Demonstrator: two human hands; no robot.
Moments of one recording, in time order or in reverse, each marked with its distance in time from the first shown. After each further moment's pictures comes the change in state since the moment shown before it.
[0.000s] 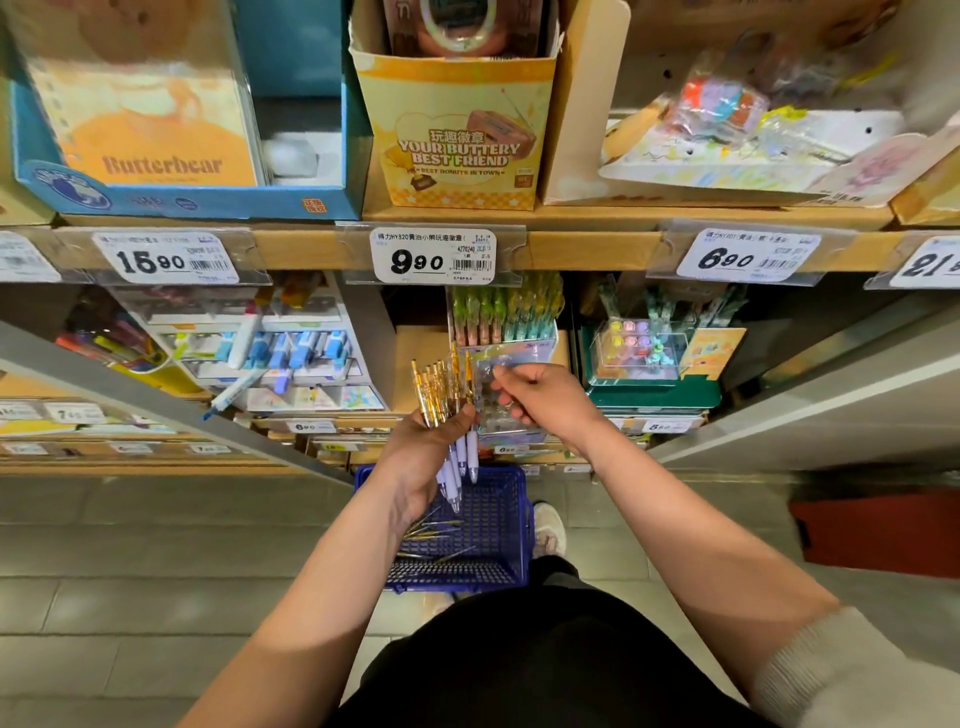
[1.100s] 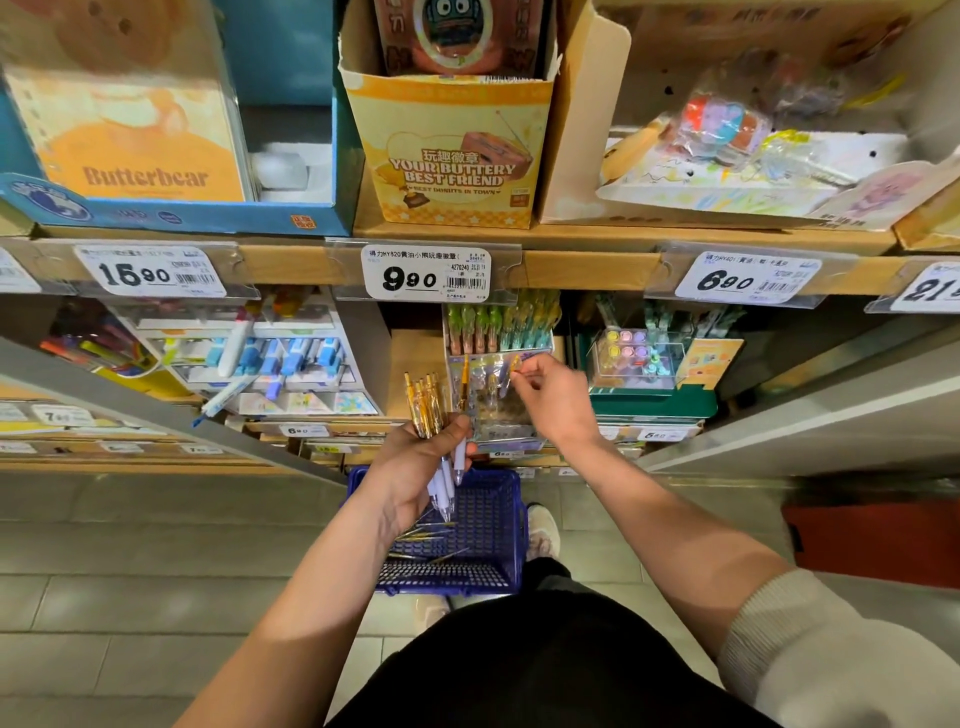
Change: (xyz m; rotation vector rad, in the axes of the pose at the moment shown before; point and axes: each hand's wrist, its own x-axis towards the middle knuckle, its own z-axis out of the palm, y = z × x) left_hand 0.003 0.003 0.000 -0.105 -0.067 -0.028; right_hand 0.039 0.034 -0.011 -0.446 0.368 -0.296
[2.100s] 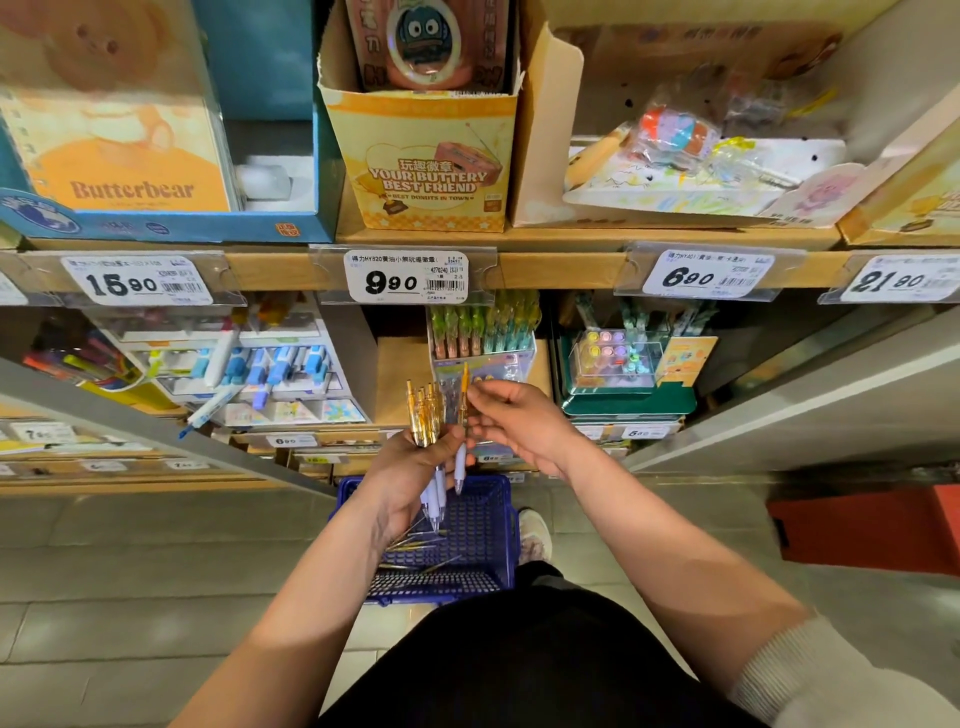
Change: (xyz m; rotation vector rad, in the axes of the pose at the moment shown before) left_hand -0.007 -0.005 0.005 0.056 -0.060 0.026; right_hand -0.036 -0.046 -0.014 0.992 -0.478 0.430
